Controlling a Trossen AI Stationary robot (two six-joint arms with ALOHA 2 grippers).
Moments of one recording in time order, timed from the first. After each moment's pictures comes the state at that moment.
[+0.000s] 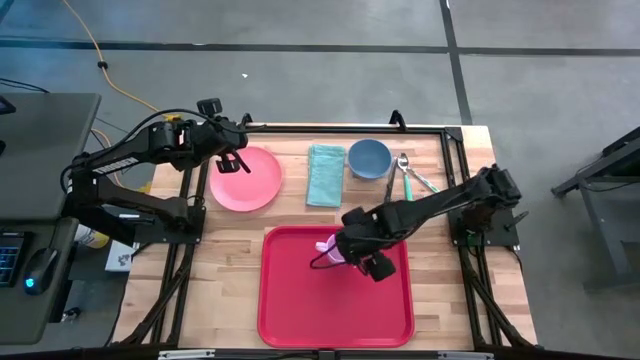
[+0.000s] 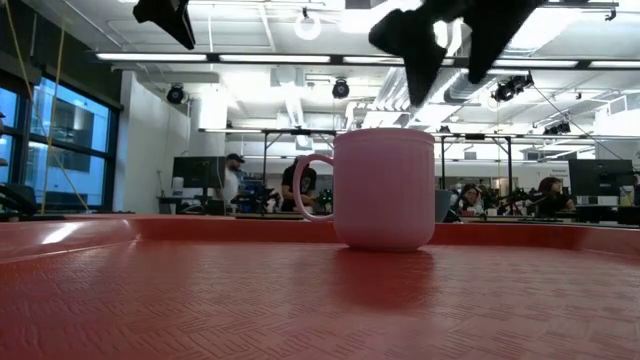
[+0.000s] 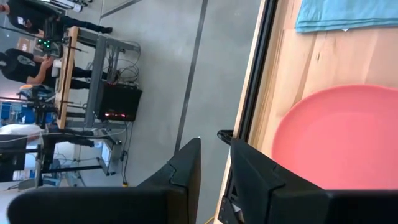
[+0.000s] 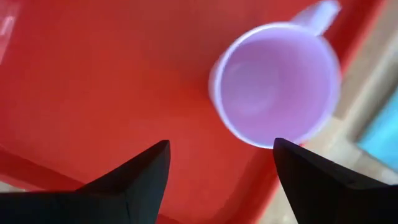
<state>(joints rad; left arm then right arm) 0.24 1.10 1.39 -1.17 -0.77 0.41 0.29 1.79 1.54 -1.08 -0.02 -0.16</state>
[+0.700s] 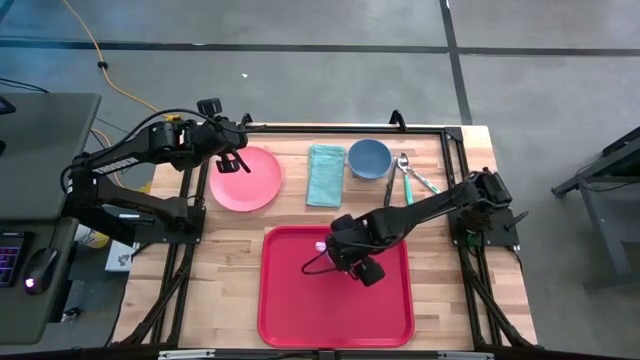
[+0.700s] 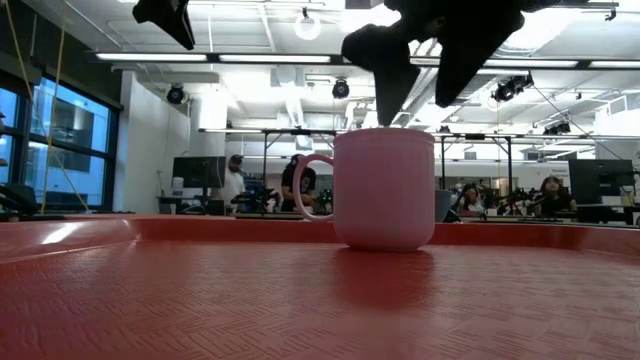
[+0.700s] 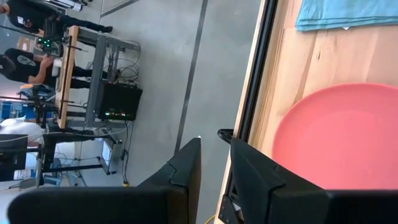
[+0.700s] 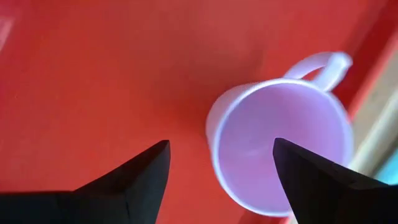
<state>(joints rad) 0.24 1.10 1.39 -1.18 -0.77 0.41 0.29 1.87 1.54 -0.94 -0.04 -0.21</state>
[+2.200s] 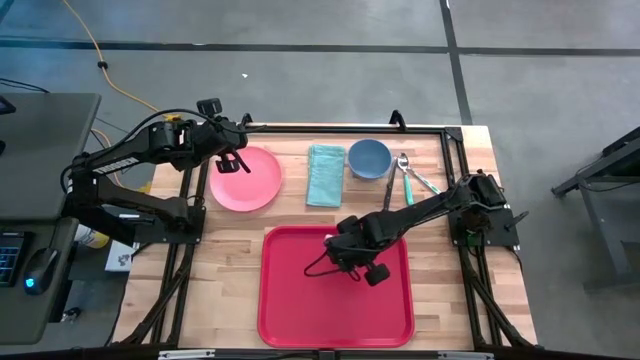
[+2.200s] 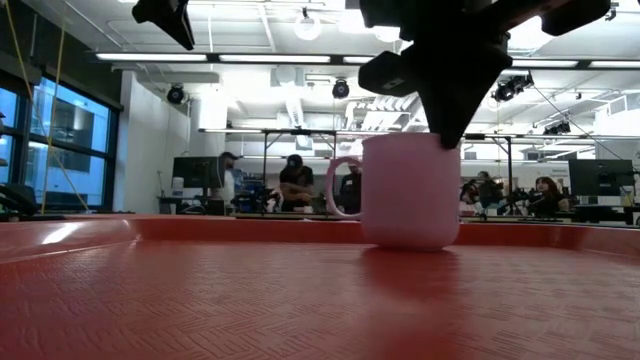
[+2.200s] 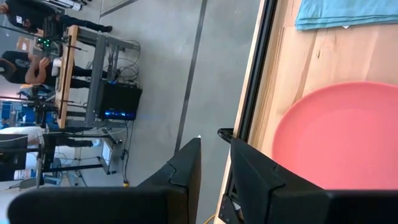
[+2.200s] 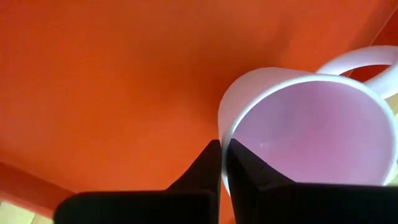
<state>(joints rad) 0.24 1.10 1.39 -1.18 -0.77 0.41 0.29 1.90 1.54 -1.07 -0.03 -0.18</state>
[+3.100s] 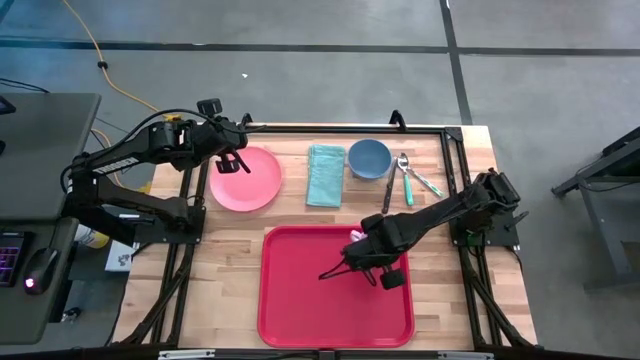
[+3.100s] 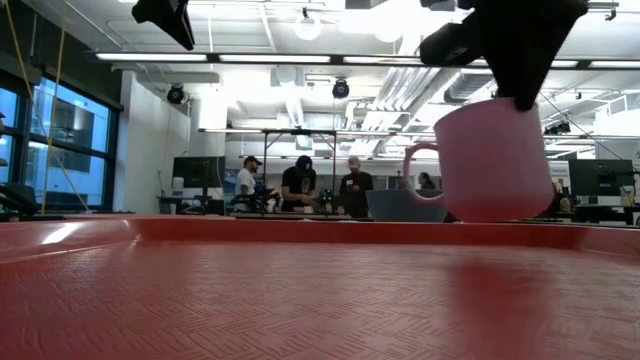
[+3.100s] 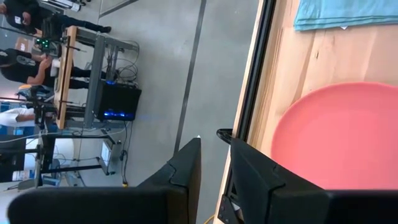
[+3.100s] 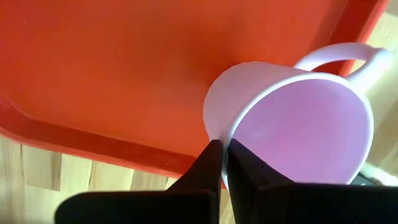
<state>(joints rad) 0.24 1.10 1.39 -1.18 -0.77 0.41 0.37 1.81 1.53 -1.30 0.01 0.10</state>
